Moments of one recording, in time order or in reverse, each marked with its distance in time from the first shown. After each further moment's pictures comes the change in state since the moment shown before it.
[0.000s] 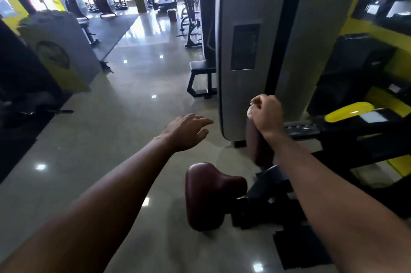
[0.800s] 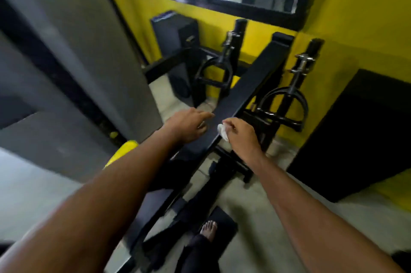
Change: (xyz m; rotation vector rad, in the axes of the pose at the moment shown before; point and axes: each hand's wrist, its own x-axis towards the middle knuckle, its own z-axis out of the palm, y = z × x) left_hand 0.453 0.513 0.172 0.051 -0.254 0.736; right_hand 0.103 0.484 -0.295 0.038 0.142 0.496
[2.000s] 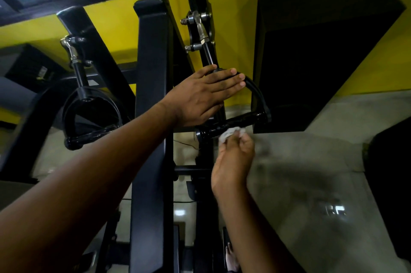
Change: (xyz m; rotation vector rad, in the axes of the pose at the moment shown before) left_hand 0.348 0.106 0.062 0.262 0.194 1.207; right_hand 0.108 0.129 0.011 1.516 1.275 0.603
